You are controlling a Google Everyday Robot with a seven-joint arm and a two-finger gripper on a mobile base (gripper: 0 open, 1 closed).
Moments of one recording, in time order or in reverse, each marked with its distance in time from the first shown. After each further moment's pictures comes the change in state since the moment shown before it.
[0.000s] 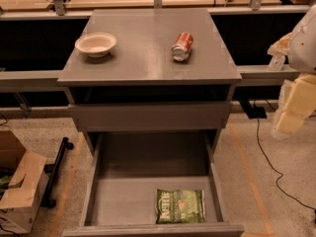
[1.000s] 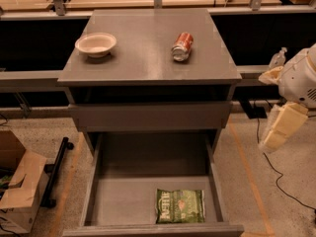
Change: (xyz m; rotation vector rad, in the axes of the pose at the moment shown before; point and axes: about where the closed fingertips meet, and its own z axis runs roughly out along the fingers) arm 0.023 -0.006 0.074 -0.066 -0.145 0.051
